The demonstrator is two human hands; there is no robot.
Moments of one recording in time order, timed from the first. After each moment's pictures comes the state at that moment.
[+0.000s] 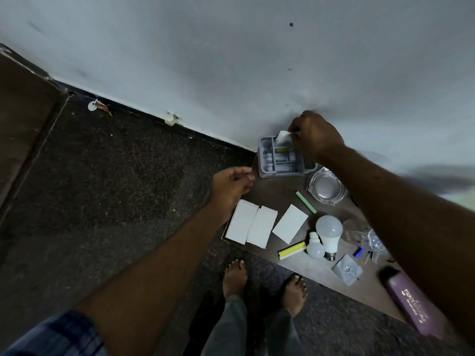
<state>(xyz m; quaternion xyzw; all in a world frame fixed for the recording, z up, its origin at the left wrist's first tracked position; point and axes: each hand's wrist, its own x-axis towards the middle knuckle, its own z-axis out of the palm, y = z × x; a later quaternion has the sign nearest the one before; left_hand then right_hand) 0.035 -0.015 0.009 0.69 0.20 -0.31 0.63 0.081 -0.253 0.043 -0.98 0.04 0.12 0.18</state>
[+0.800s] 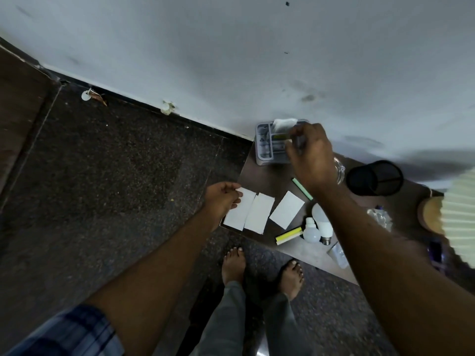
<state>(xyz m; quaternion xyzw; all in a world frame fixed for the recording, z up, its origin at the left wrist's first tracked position) -0.002 0.014 -0.023 0.72 0.26 -0.38 0.53 -0.003 -0.207 0.050 -0.92 0.19 -0.06 0.34</state>
